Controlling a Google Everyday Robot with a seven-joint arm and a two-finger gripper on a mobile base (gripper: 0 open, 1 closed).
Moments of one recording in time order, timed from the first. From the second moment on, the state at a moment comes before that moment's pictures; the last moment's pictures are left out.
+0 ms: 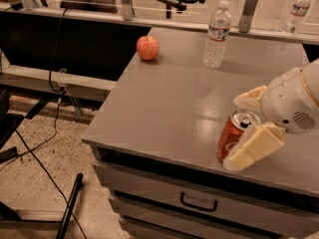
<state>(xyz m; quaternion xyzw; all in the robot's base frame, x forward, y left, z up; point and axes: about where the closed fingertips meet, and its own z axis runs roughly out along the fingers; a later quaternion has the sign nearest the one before) 0.405 -0.151 0.900 -0.56 0.78 0.15 0.25</state>
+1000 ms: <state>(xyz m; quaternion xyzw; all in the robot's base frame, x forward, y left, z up) 0.424 -0.134 0.896 -0.54 0.79 0.16 0.26</state>
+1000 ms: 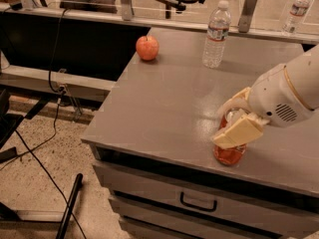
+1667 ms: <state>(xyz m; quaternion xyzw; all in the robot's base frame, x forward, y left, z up) 0.433 -0.138 0.908 -0.54 0.78 0.15 0.27</state>
